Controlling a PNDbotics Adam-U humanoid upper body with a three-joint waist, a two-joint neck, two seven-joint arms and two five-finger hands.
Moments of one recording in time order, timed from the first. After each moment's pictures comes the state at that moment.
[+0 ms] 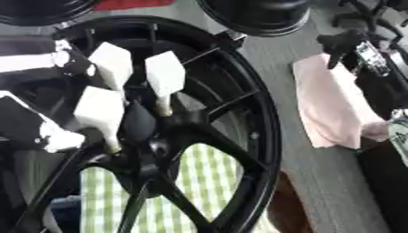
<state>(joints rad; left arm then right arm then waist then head) -1.08 0.76 -0.58 -1.79 -0.14 0.27 -0.65 -0.19 -0.67 -0.14 -1.98 -0.35 0.00 0.01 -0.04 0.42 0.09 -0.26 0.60</state>
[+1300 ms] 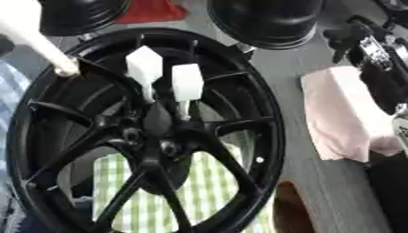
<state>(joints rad) -0.82 1.04 -0.23 -1.95 0.24 0.41 -0.25 -0.13 -0.68 -0.17 -1.98 -0.37 -0.02 -0.01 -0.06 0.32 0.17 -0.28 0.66</state>
